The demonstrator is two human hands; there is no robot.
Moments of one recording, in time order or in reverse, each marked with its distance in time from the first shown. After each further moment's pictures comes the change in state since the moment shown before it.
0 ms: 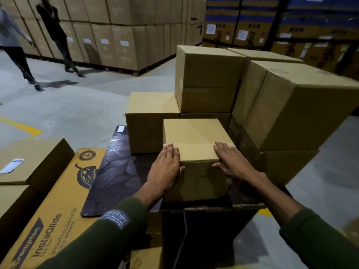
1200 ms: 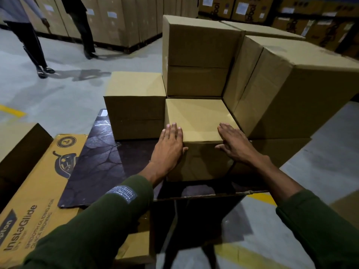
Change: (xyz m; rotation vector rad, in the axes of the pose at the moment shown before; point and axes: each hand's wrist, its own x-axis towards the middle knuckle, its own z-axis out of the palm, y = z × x) left_hand 0.063 0.043 0.024 0.015 -0.035 0.041; right_hand 0.010 0.075 0.004 0.071 0.038 0.041
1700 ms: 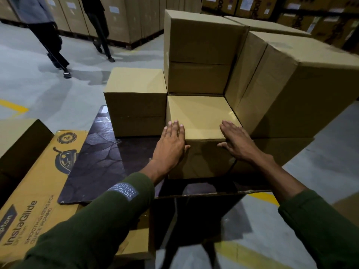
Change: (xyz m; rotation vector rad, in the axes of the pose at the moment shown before) left_hand 0.006 0.004 0.007 -0.004 0.033 -0.015; right_hand 0.006 0.012 0.004 0.011 -0.002 0.006
